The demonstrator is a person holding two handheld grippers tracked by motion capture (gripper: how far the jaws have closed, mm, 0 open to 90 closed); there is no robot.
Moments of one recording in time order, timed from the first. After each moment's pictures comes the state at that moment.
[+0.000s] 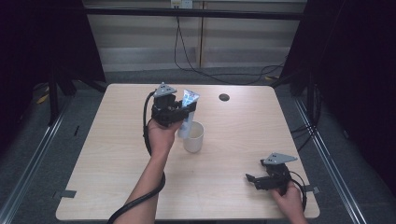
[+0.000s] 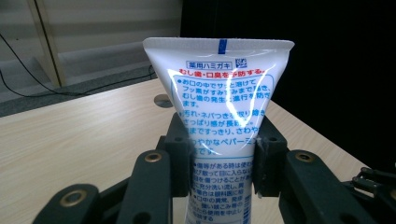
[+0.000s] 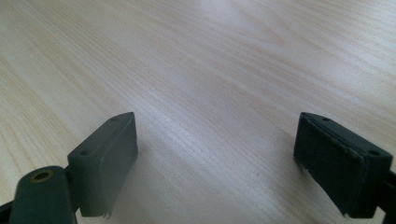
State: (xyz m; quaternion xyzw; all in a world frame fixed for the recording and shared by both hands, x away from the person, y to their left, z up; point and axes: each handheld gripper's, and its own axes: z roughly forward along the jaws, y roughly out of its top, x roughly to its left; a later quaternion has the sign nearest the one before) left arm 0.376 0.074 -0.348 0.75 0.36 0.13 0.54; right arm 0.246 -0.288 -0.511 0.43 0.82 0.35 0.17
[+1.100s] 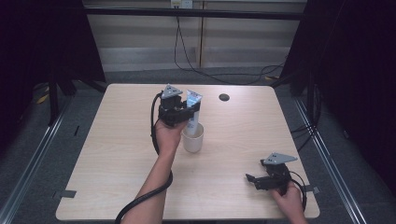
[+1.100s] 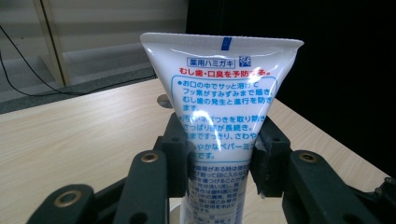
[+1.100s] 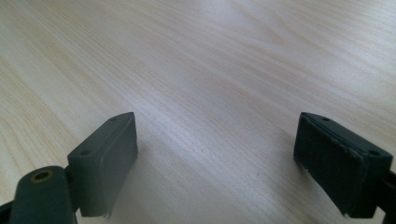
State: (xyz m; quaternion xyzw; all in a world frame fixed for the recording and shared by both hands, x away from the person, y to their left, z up) left arm 0.388 0.060 -0.367 0.74 0.37 0.14 0.54; right arm 0.246 -0.288 -0.511 0.43 0.82 0.35 0.17
